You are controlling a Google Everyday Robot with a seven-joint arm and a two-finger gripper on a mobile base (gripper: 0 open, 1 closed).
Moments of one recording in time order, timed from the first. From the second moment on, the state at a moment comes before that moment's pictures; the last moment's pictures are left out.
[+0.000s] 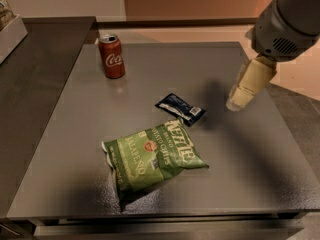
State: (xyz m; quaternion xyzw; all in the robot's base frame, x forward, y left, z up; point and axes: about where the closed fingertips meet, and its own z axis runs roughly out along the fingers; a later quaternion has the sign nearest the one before) arm 0.502 -0.173 0.967 -0.56 0.80 -0.02 0.23
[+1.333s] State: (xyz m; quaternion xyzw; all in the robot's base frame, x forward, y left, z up) arm 0.629 -0.112 0.947 -0.47 0.81 0.04 0.35
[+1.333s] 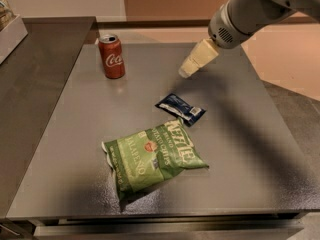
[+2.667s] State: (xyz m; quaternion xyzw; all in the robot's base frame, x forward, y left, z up) arm 0.703 -0.006 0.923 -0.49 0.77 0.15 0.38
